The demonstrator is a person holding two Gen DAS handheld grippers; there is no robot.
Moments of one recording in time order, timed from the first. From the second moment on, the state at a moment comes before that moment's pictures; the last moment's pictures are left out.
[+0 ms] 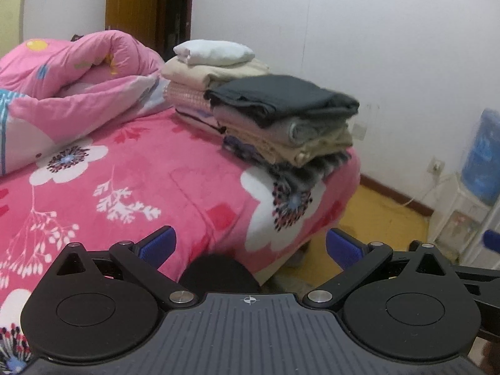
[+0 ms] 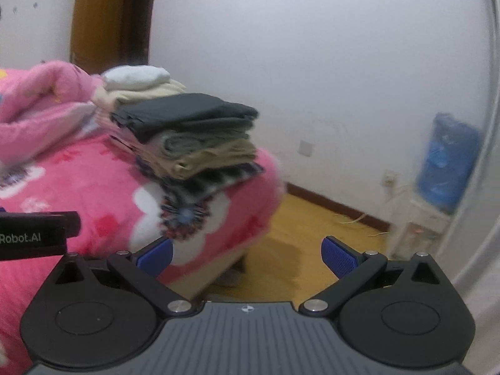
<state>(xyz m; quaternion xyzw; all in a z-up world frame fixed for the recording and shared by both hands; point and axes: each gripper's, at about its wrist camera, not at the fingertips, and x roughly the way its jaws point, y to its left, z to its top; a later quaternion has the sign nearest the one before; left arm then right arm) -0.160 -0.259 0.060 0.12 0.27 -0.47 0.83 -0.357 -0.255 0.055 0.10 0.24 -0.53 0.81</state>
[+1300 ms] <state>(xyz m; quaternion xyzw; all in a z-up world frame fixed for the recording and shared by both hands) -0.184 -0.271 0.063 0.12 0.26 -0.44 0.85 -0.392 -0.264 0.063 0.10 0.22 -0.56 0.79</state>
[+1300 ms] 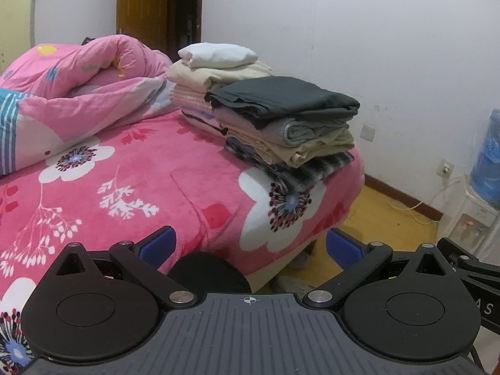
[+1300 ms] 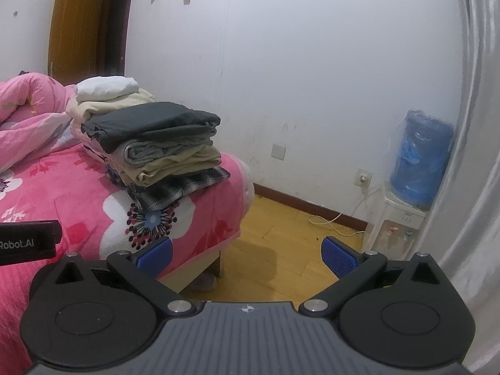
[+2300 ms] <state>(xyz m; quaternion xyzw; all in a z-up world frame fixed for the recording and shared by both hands) -0.172 -0.272 0.056 0.11 0.28 -0.44 0.85 -0.376 -0.265 0.060 0.09 0.23 -0.56 0.79</state>
